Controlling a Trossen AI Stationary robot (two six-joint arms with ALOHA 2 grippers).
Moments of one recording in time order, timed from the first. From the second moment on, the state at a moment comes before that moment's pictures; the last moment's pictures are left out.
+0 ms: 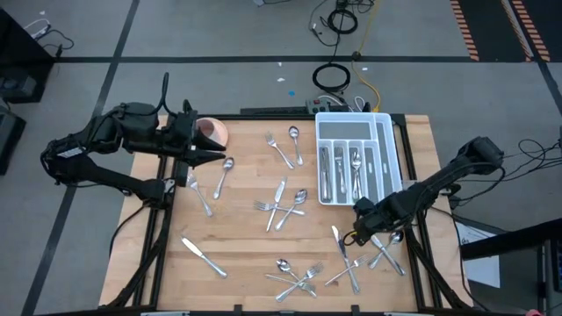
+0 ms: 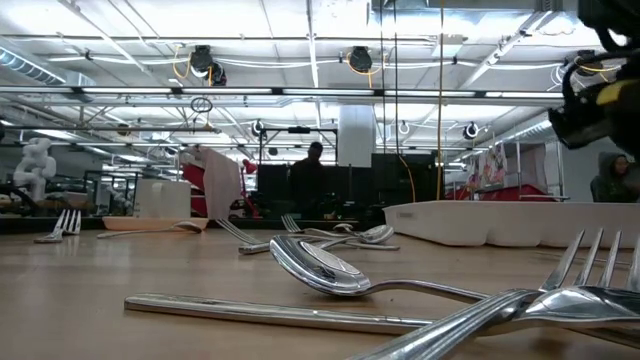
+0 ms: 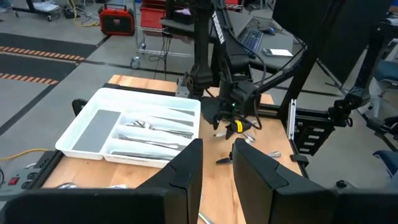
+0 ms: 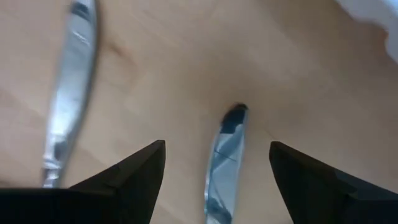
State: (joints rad) left arm 0.03 1.02 1.50 -0.78 0.05 -0.11; right arm 0.52 1.30 0.63 -0.75 -0.01 1.44
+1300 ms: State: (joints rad) left arm 0.03 1.02 1.50 -0.80 0.05 -0.09; right arm 0.64 1.21 0.66 -0.73 0.11 1.66
